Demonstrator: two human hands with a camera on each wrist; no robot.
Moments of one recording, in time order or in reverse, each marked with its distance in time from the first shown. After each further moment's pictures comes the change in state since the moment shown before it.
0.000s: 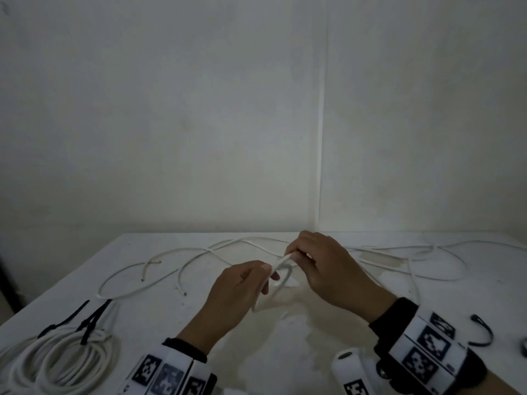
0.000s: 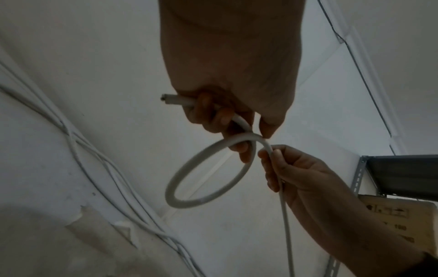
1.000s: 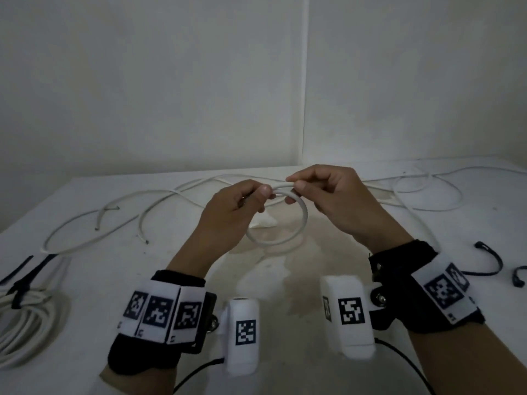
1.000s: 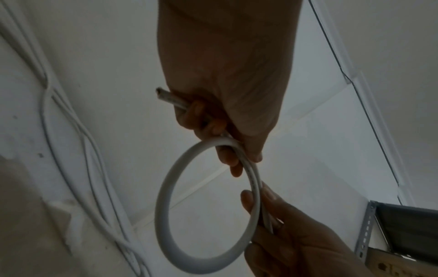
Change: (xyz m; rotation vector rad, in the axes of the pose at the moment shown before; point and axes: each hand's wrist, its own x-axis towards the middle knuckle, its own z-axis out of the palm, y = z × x) left_hand 0.044 -0.005 0.041 0.056 -0.027 0.046; right_hand -0.010 0.037 -0.010 0.693 0.044 0.544
